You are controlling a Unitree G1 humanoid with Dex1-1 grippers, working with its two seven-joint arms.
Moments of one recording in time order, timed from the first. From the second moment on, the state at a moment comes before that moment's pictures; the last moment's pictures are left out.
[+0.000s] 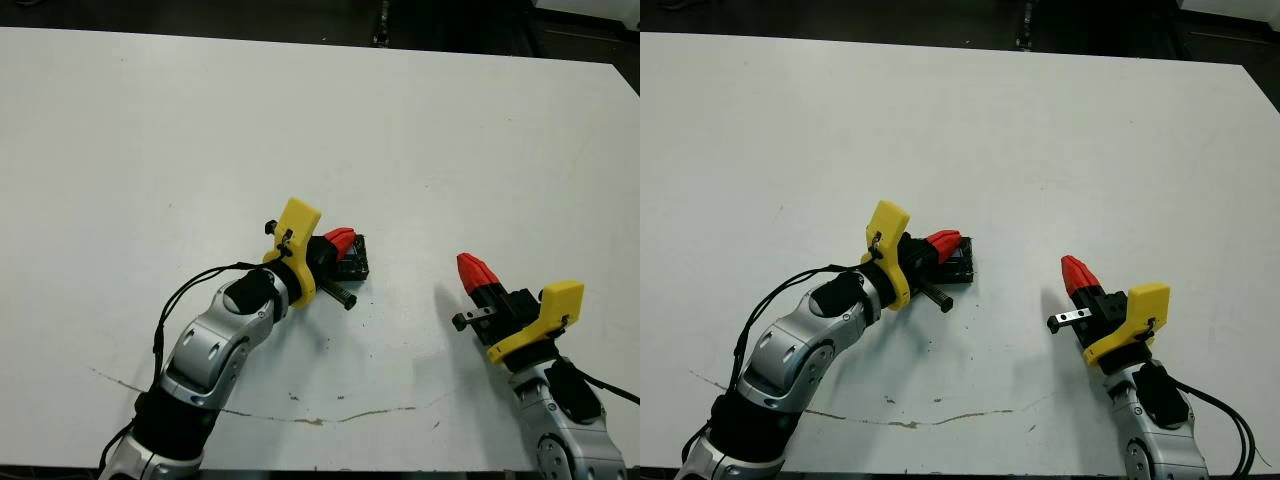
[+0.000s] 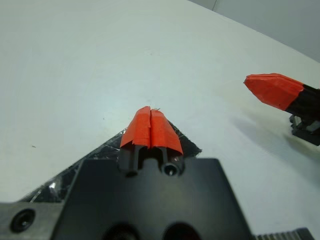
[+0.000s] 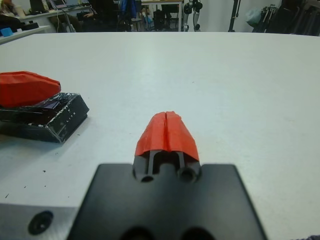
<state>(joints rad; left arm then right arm) -0.32 0.08 -0.27 -0.21 -0.27 0.71 -0.27 0.17 -0.24 -0.09 -0.25 0.32 0.09 0.35</state>
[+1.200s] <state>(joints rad) -0.13 0.20 -0.08 -0.49 -0.37 0.37 -0.40 0.17 -0.24 -0.10 -0.26 0.33 0.09 0.34</state>
